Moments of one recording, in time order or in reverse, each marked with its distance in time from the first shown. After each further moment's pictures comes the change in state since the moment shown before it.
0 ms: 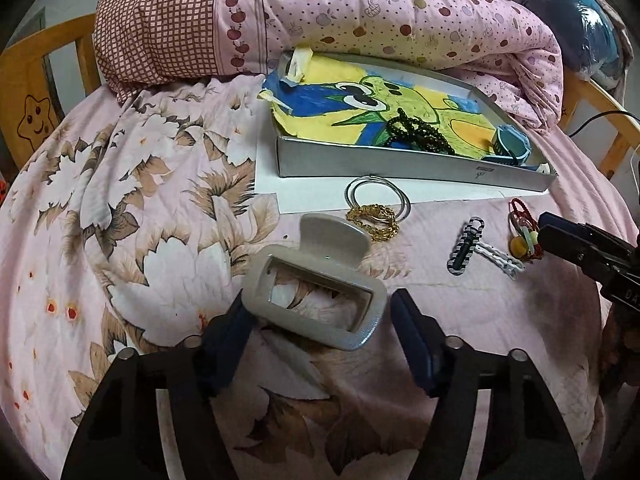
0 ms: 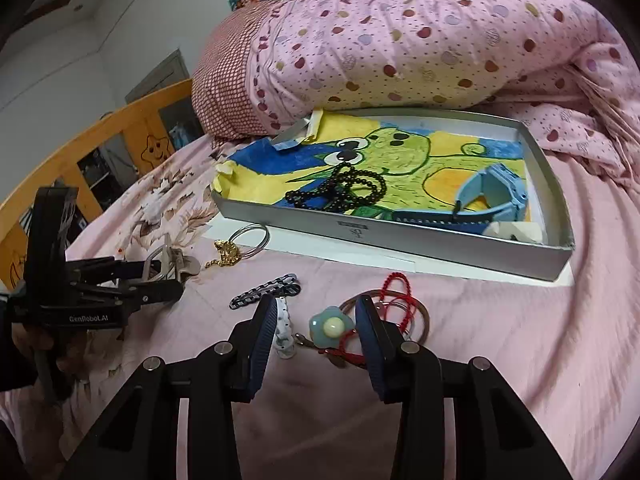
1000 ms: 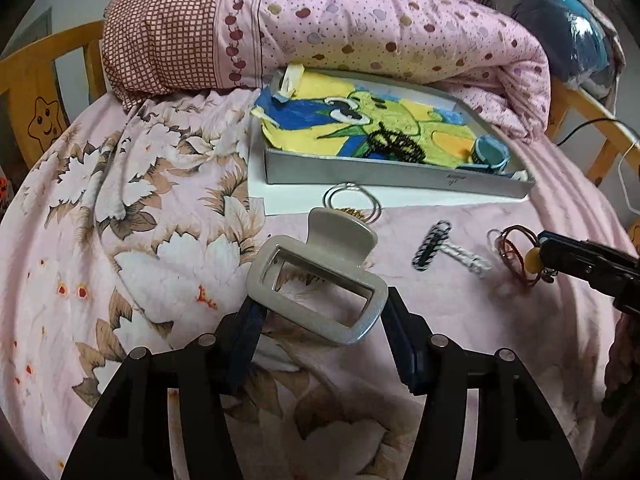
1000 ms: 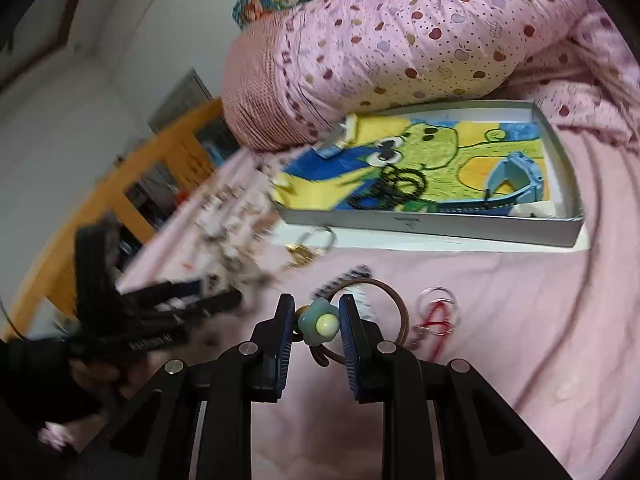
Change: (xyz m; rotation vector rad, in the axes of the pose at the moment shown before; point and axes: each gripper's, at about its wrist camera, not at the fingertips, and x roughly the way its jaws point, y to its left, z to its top) left arm -0.030 -0.016 -0.006 -0.021 -0.049 -0.026; right arm -0.043 0.019 0.007 0.158 0.005 0.191
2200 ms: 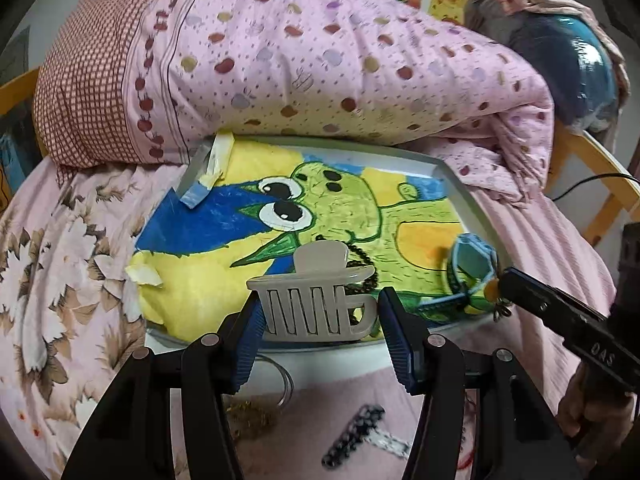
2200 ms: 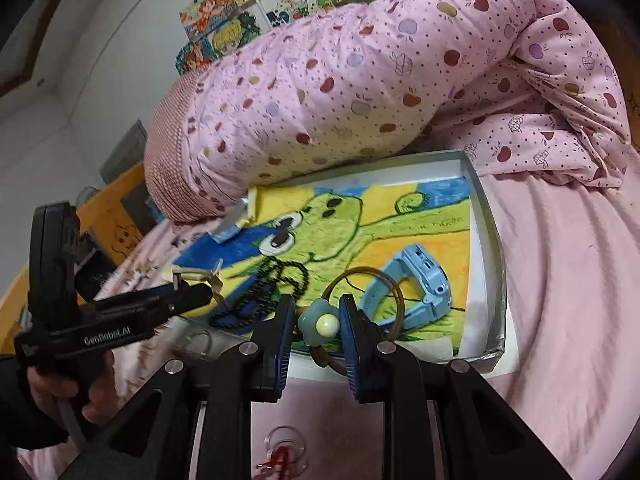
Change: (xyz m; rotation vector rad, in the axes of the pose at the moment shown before) left arm 0.070 -0.043 0.113 -0.006 -0.078 -0.053; right arm 0.021 -0.097 0.059 0.027 -0.168 -0.206
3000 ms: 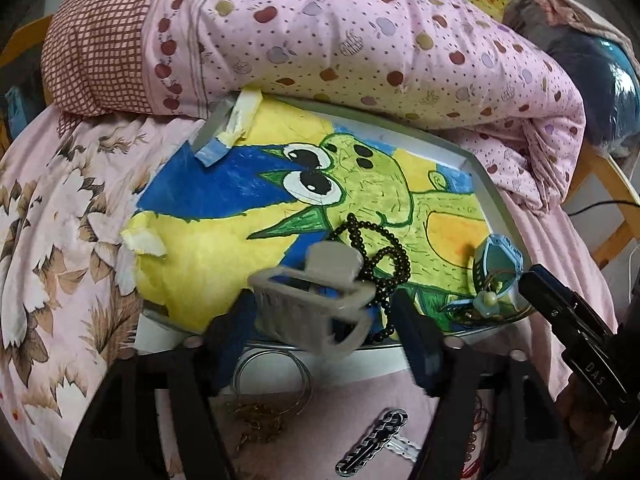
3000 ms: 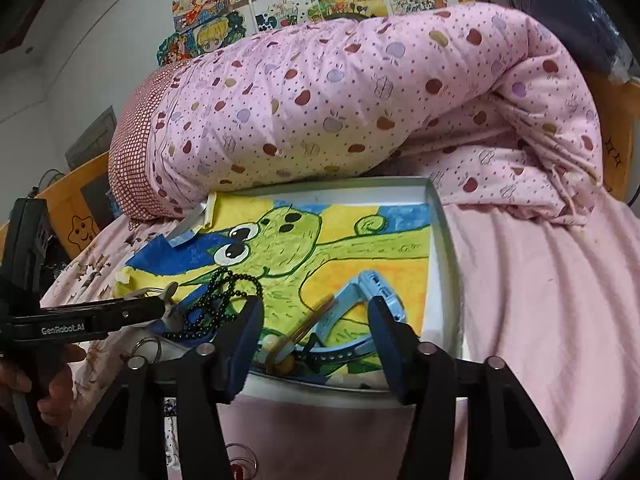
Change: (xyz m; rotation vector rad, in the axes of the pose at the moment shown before) left arm 0.014 0.024 0.001 -0.130 0.078 -0.005; right arm -0.003 0.004 0.009 -0.081 -0.055 -0.181
